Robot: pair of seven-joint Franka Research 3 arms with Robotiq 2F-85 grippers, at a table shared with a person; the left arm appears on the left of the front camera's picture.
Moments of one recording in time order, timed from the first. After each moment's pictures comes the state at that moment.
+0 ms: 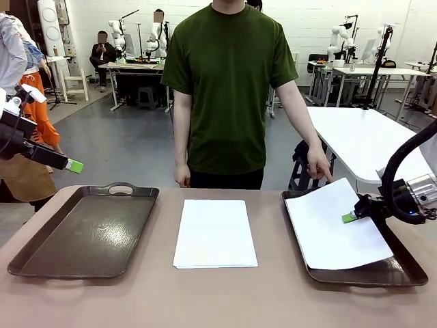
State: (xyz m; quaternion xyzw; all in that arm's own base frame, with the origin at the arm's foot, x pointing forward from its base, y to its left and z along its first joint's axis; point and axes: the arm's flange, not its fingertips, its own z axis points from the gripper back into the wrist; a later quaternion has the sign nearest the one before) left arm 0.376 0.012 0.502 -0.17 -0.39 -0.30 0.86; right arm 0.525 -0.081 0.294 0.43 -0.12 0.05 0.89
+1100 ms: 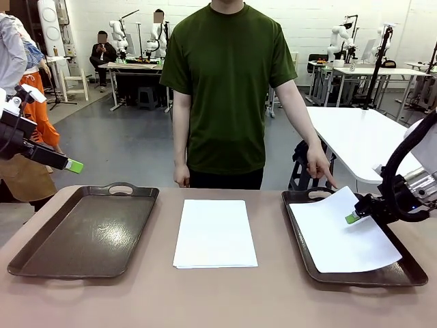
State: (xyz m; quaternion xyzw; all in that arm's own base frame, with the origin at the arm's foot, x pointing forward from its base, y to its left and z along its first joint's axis) left arm 0.376 0.012 0.502 -0.17 -0.39 -0.30 0.86; right arm 0.525 -0.074 0.310 0.32 -0.11 0.07 0.94
